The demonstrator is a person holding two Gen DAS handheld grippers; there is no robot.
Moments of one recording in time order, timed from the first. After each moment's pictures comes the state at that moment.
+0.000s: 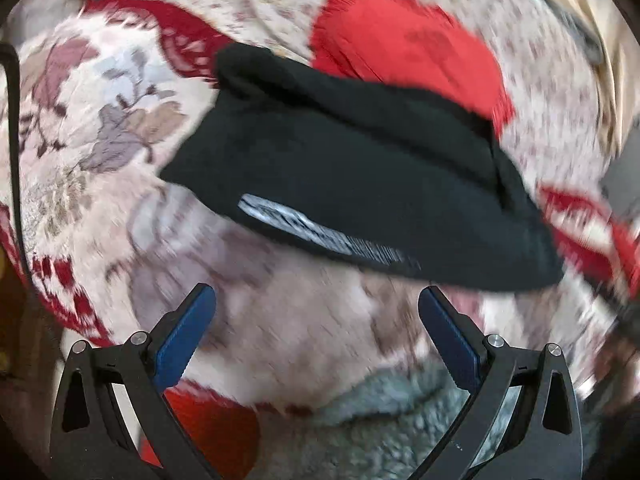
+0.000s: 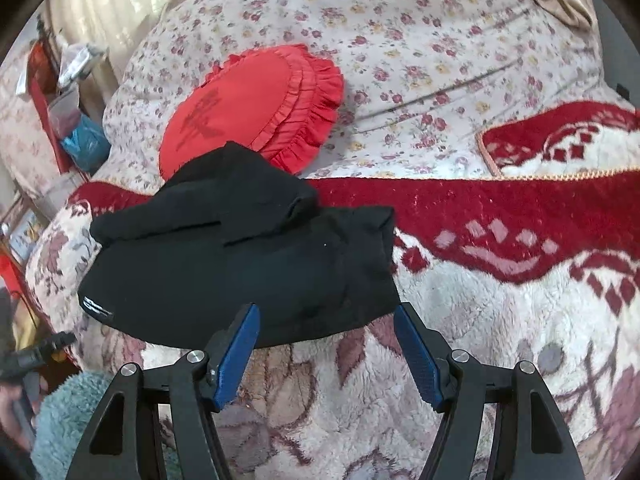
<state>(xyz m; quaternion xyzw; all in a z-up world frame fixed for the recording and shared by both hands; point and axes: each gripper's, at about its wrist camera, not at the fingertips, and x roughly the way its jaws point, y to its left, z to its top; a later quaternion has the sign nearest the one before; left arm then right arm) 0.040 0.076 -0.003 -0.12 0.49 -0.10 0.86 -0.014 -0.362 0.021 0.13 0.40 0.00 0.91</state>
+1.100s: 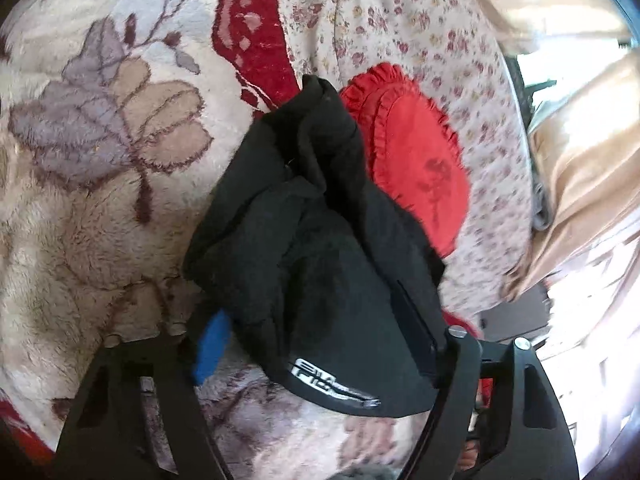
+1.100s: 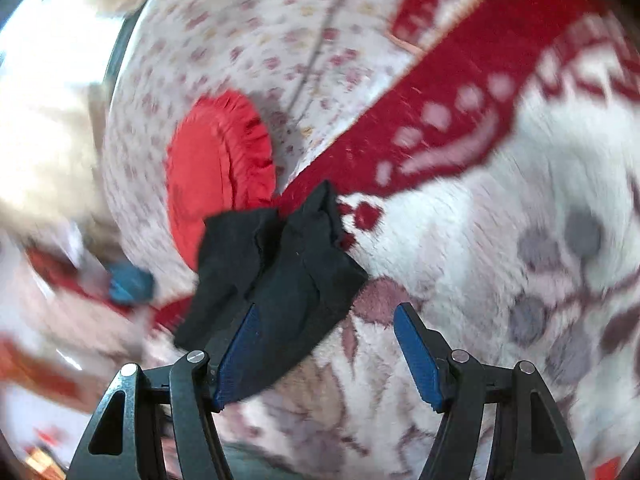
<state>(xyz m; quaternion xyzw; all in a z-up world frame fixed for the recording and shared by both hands) 0.137 0.175 -0.049 -0.39 0.43 -0.20 0.79 -0.034 -0.453 -0.028 0.51 0.37 0.01 0.78</state>
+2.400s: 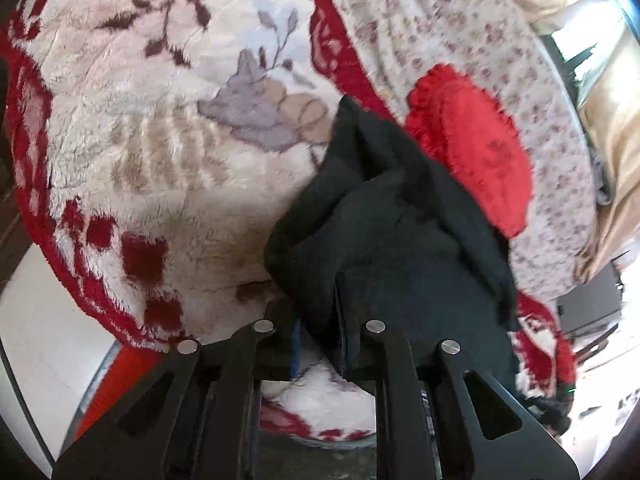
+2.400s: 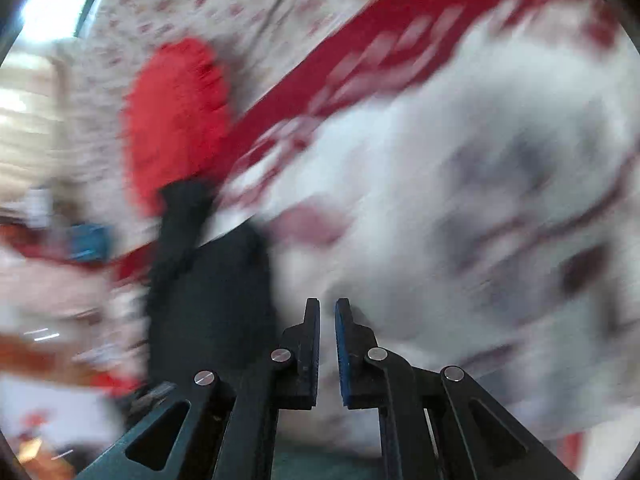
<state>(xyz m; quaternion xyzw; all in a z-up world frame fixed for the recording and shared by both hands) 0.054 0.219 -0.050 -0.30 0.46 -0.08 0.83 -0.040 -0.444 -0.027 0.38 0.48 -0.06 0.79</state>
